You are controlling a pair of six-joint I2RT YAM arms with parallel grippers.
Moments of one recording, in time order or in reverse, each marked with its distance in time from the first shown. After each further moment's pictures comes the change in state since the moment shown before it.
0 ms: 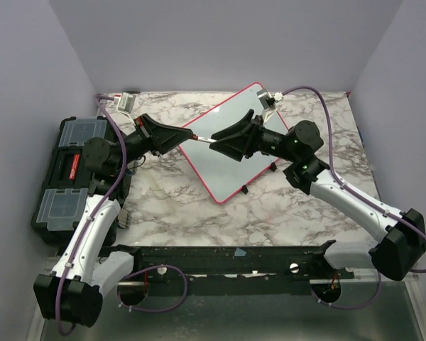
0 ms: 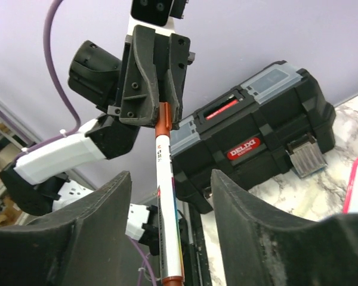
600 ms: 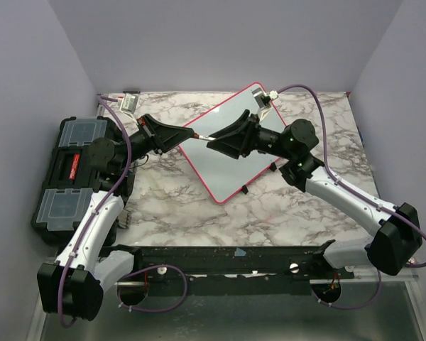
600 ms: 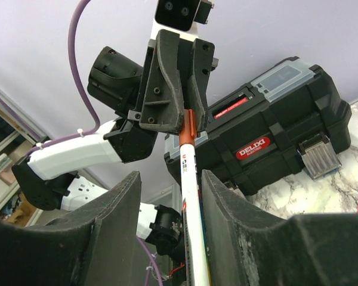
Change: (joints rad) left arm 0.000 0.055 -0.047 0.124 -0.023 -0.056; right arm 0.000 0.054 0.019 0.063 -0.037 0.053
